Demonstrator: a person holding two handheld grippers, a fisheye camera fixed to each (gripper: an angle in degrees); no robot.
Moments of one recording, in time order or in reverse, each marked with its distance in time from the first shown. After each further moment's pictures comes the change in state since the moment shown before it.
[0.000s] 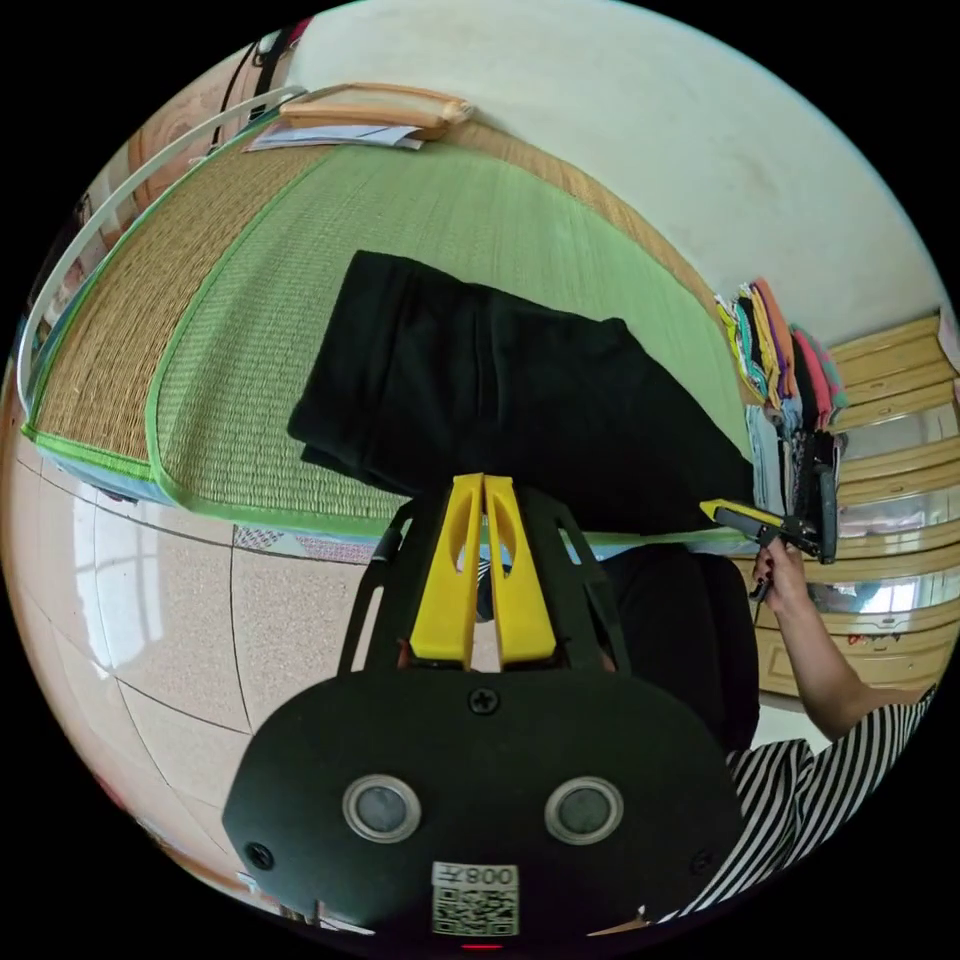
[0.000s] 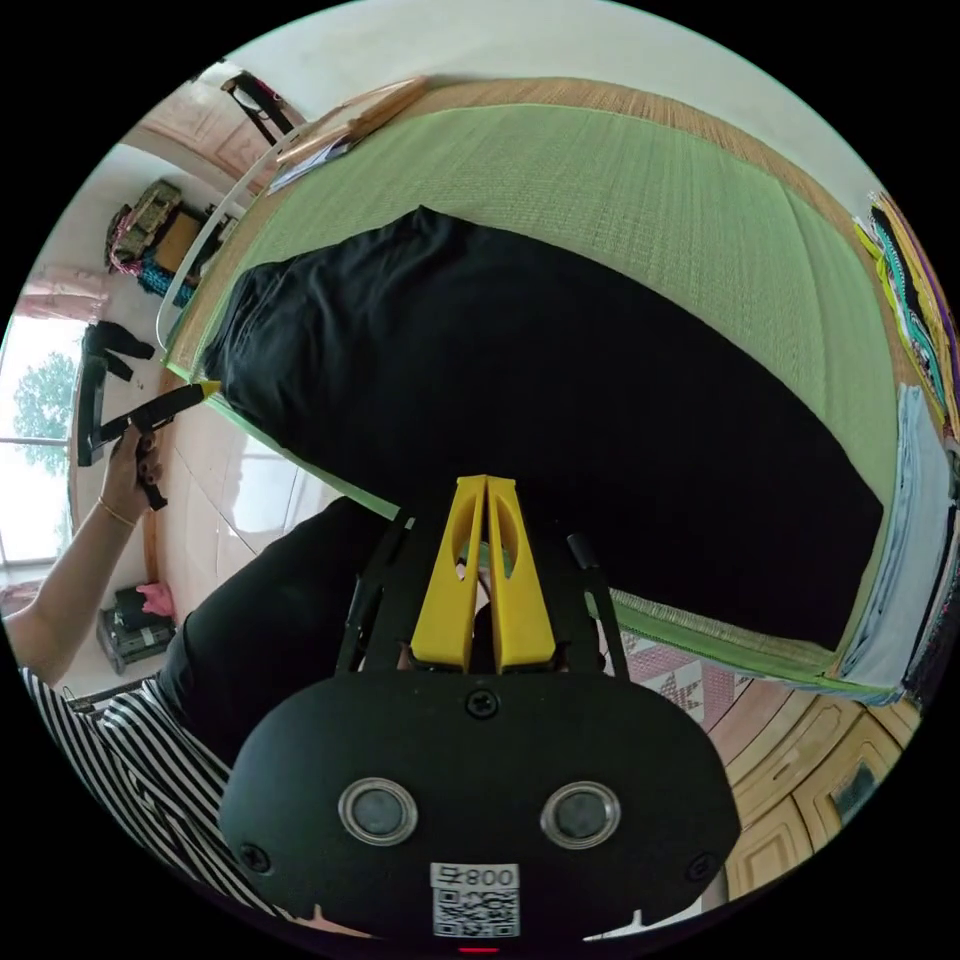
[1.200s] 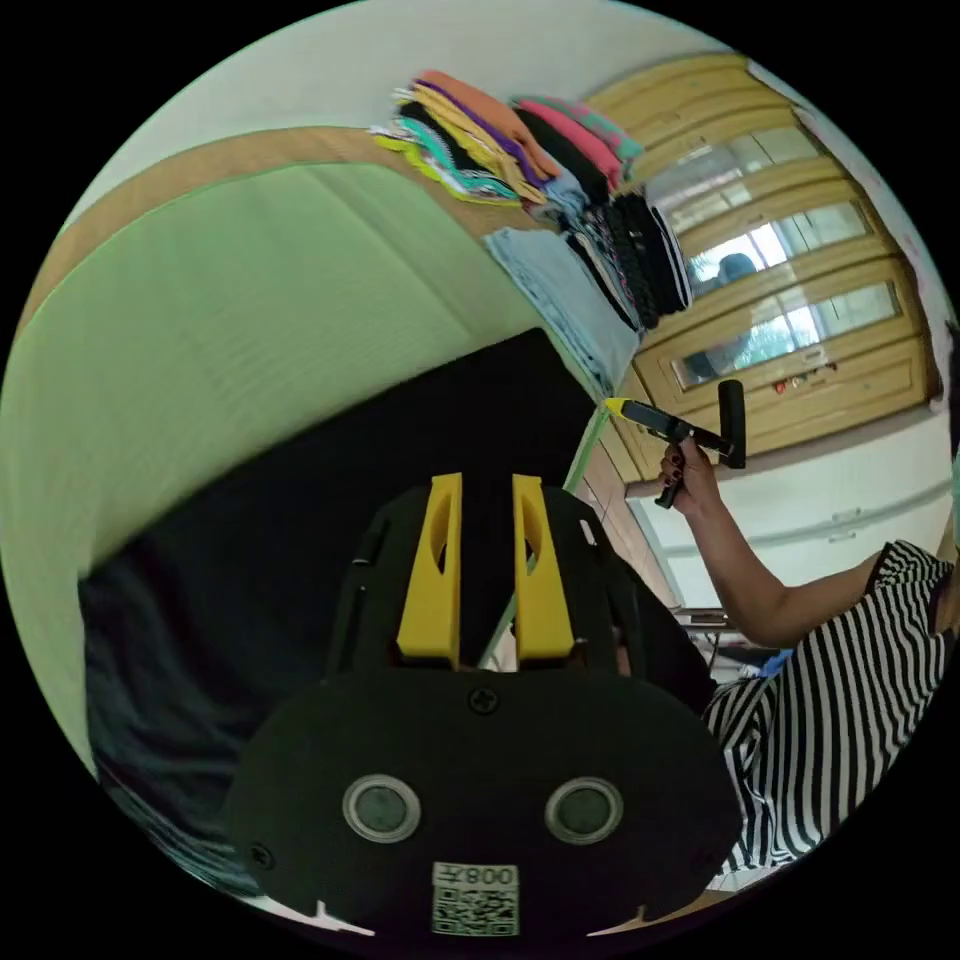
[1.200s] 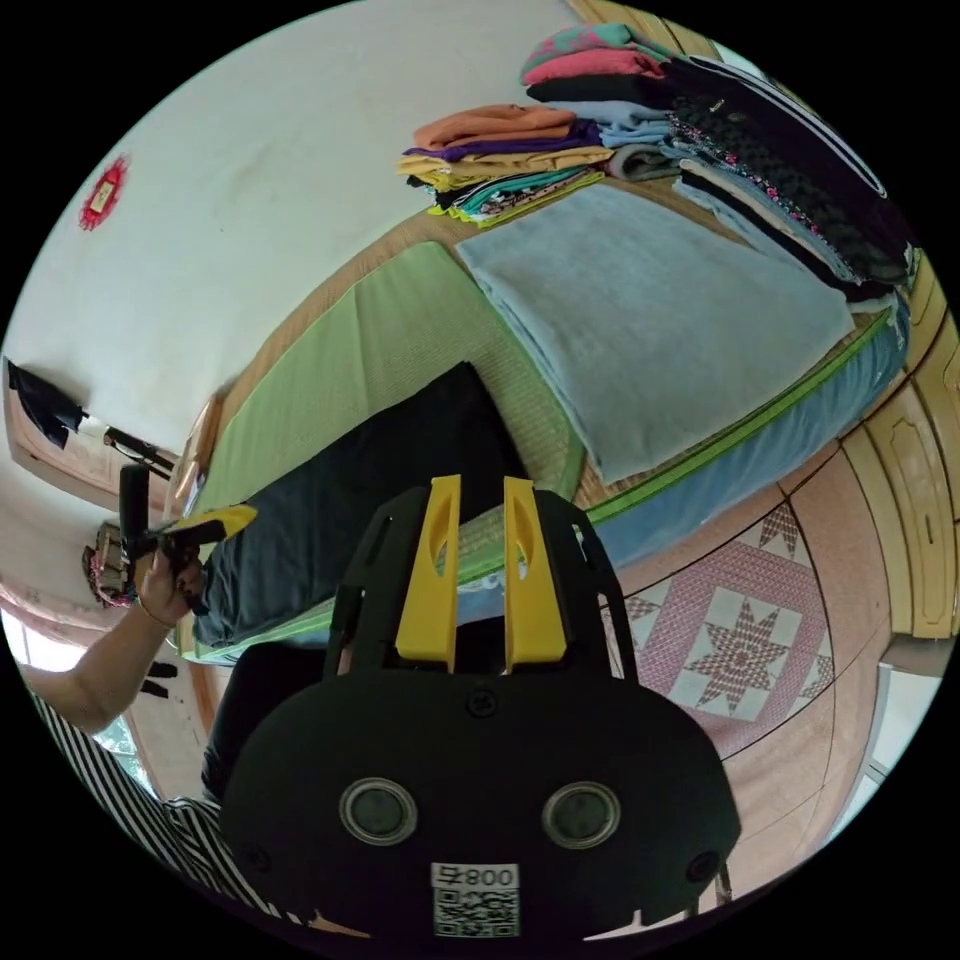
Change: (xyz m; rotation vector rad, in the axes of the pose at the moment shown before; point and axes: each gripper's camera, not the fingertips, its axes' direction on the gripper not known) left arm 0.626 -0.145 -0.113 -0.333 0.359 0.793; right arm 0.266 0.354 0.190 0.520 -0.040 0.705
